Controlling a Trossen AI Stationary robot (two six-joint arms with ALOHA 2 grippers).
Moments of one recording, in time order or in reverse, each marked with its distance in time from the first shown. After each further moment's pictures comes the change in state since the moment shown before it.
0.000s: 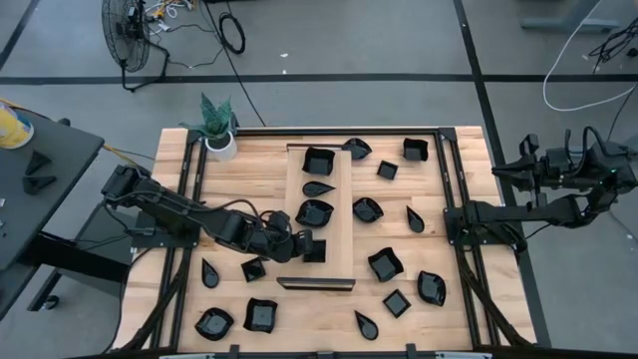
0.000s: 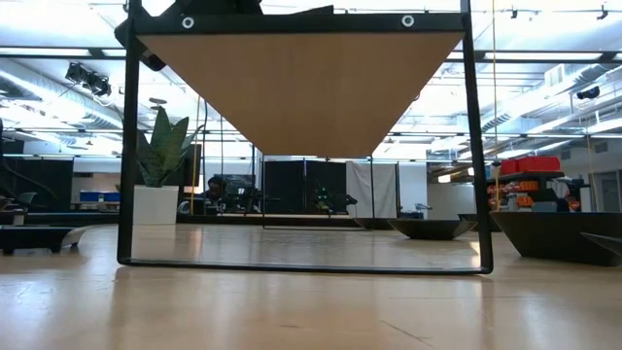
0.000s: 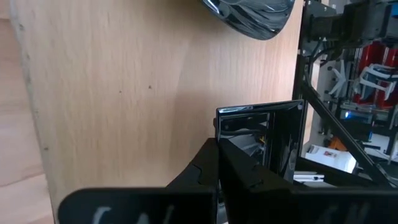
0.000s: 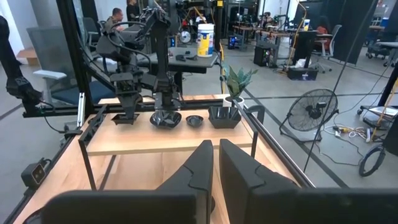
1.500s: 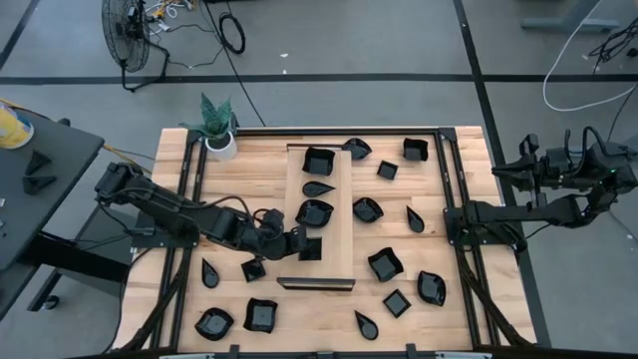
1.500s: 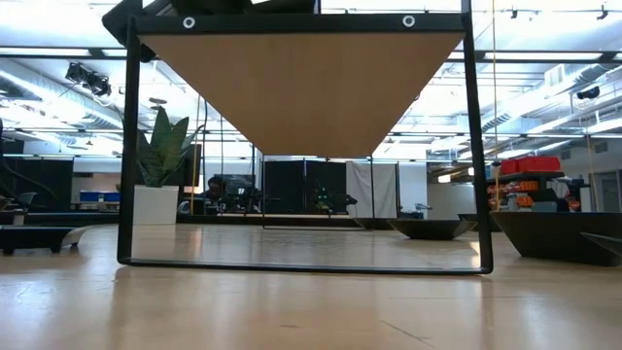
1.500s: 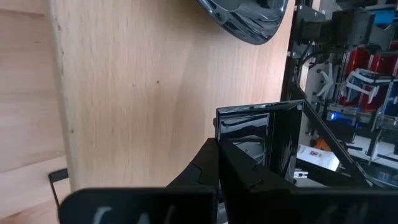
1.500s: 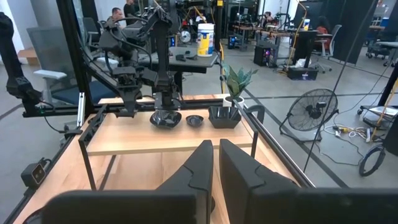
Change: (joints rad) left arm -0.008 -0.066 -0.039 0.009 0.001 -0.041; right arm 0.000 0.000 0.000 0.000 0.000 0.000
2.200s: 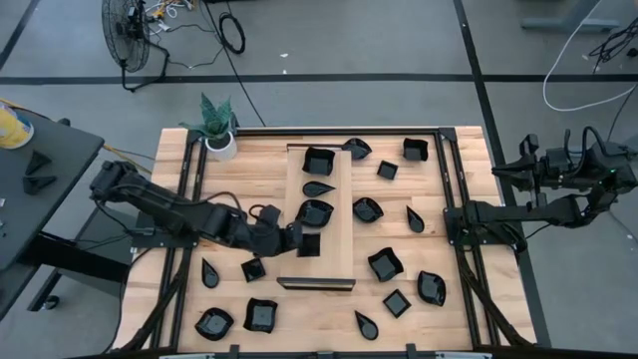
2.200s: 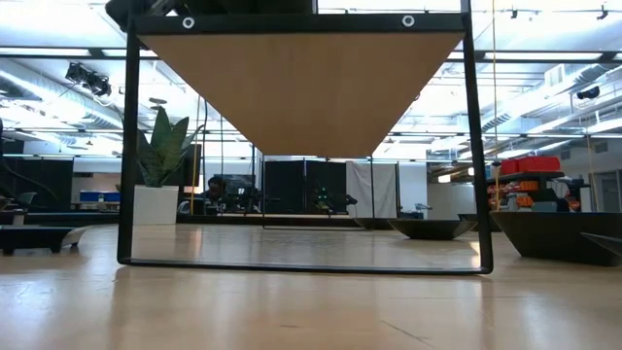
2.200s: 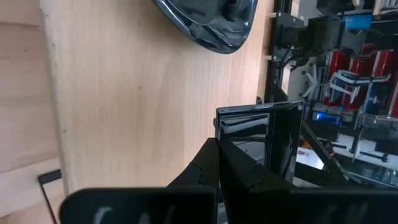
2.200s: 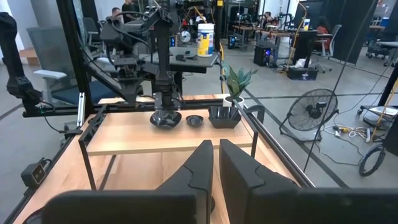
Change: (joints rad) left arm 0.000 -0.049 0.001 -0.002 -0.032 0.014; right arm 0.000 0.000 0.000 0.000 0.000 0.000
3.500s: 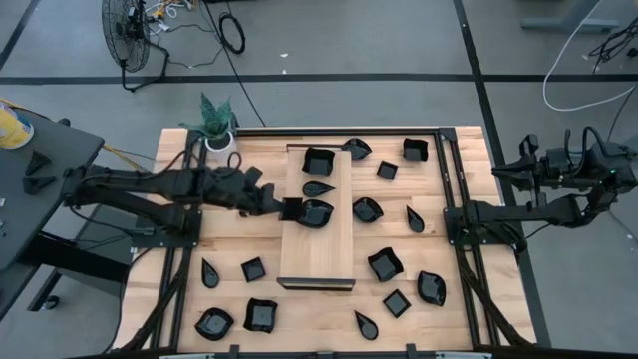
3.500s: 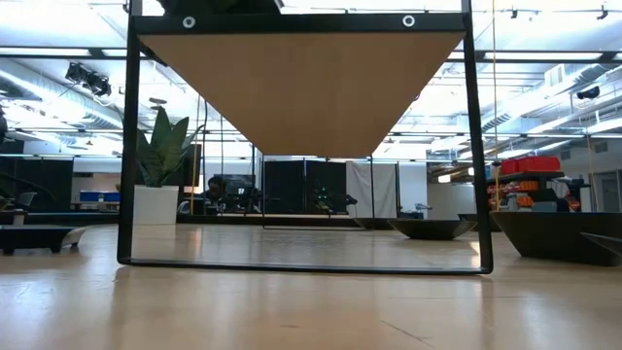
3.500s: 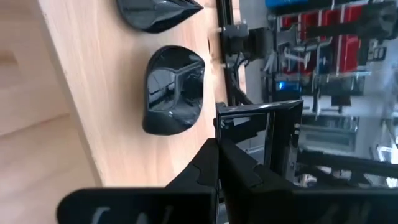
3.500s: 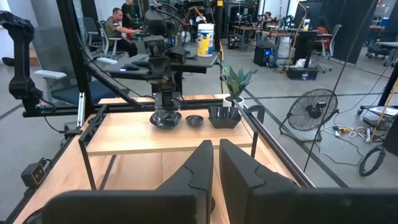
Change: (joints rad) left arm 0.310 -0.361 -0.220 0.107 0.281 0.393; right arm 0.000 0.000 0.000 0.000 0.000 0.000
